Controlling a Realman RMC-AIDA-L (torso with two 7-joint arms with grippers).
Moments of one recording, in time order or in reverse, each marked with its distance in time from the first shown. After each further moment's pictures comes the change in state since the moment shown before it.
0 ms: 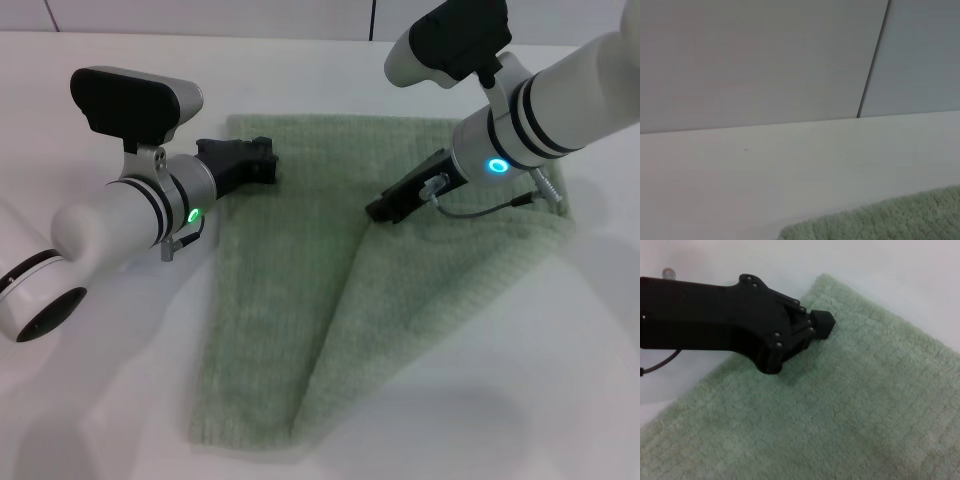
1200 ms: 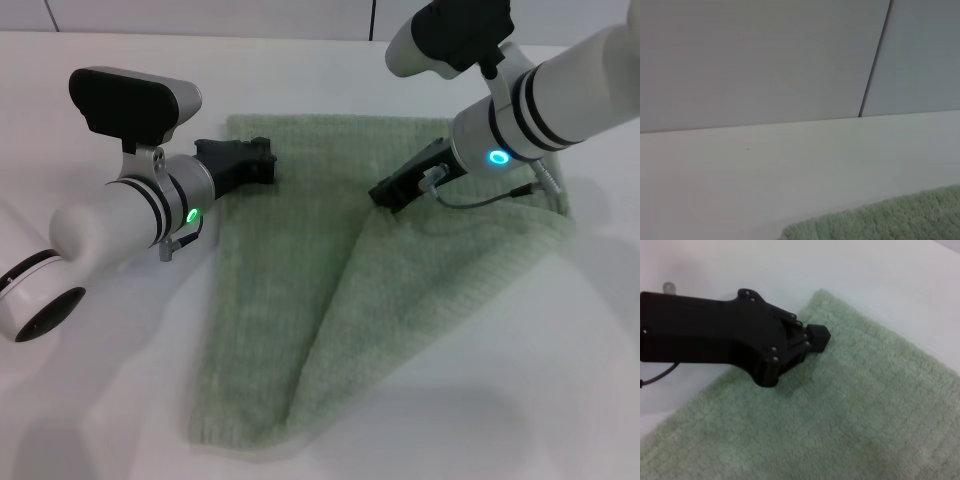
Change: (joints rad) left arm 0.001 0.002 0.000 0.000 0.000 -0.001 0.000; right arm -0.011 -0.003 0.006 -0.034 -0.001 0.006 -0.008
